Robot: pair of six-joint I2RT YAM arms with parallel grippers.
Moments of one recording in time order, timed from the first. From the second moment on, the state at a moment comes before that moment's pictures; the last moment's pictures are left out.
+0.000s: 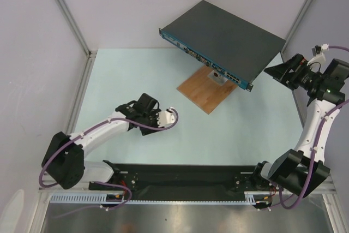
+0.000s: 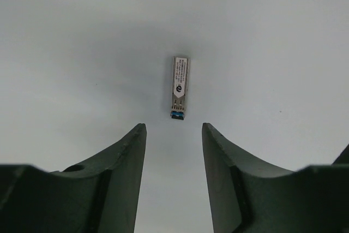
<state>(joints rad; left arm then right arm) -0.62 1.29 0.84 -0.66 0.12 0.74 -0.55 1.24 1.26 -0.53 -1.08 0.38</state>
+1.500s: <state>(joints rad) -0.59 1.26 1.15 -0.77 0.91 0.17 0.81 0.87 1.14 -0.69 -0.56 -0.69</state>
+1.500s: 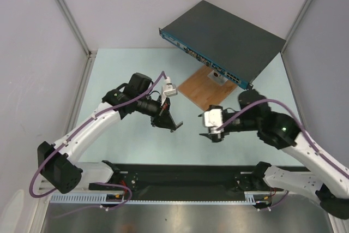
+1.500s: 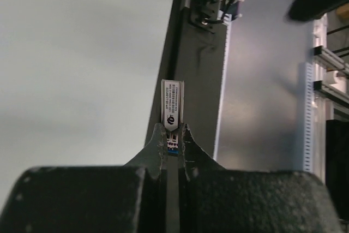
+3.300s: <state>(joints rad) -0.77 0.97 1.18 -0.57 0.39 0.55 0.54 1.38 1.32 -0.76 -1.04 -0.16</state>
